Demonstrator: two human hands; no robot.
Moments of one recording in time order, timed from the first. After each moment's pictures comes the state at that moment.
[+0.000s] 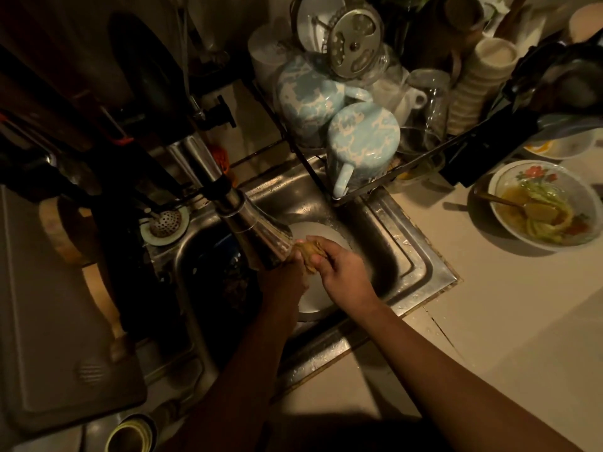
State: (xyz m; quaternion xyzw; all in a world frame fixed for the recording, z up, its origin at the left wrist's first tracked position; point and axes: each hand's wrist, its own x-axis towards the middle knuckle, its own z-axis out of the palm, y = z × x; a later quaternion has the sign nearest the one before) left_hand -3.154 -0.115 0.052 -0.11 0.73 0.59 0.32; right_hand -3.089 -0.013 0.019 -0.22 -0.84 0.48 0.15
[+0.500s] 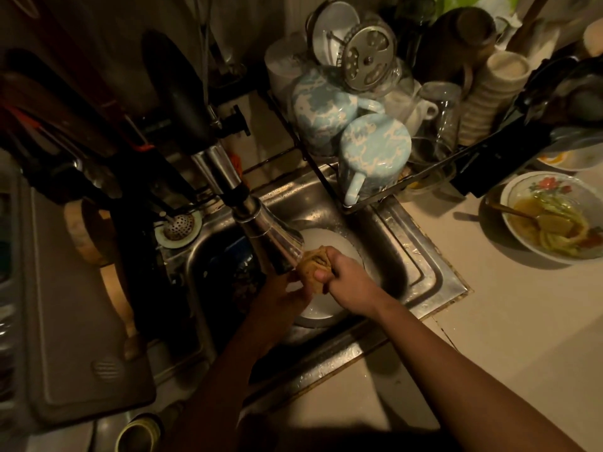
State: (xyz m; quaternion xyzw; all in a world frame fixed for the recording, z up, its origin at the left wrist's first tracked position) left_hand -3.150 -0.154 0.085 0.13 0.71 0.56 0.40; right_hand -3.097 -0.003 0.031 -0.20 -0.79 0.58 -0.05
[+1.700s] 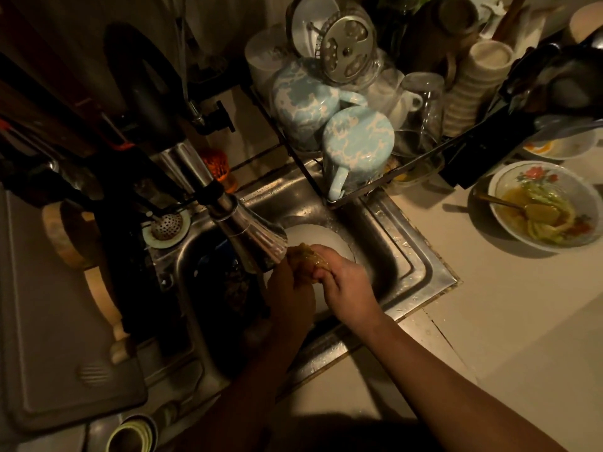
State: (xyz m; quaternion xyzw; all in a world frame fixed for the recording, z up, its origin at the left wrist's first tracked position) left_hand -3.125 -0.113 0.067 0.13 0.84 0.52 0.10; right_hand -3.074 -0.018 0.020 -0.10 -0.84 0.47 0.26
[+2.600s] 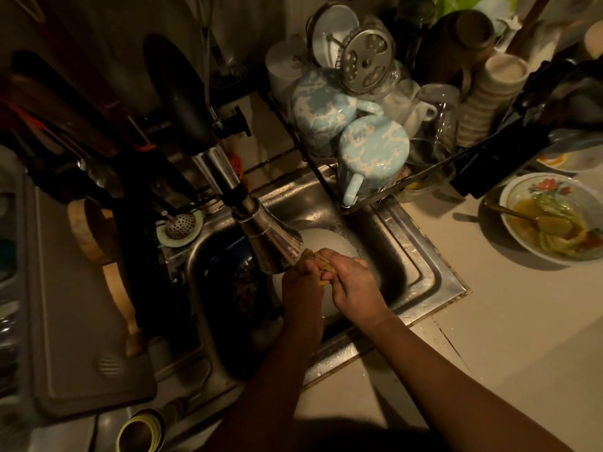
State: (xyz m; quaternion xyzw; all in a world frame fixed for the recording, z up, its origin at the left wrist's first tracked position) left_hand -3.124 -0.095 0.088 -0.14 0.70 0.63 0.30; right_hand -3.078 -0.012 0.012 -0.10 -0.88 0.39 0.23
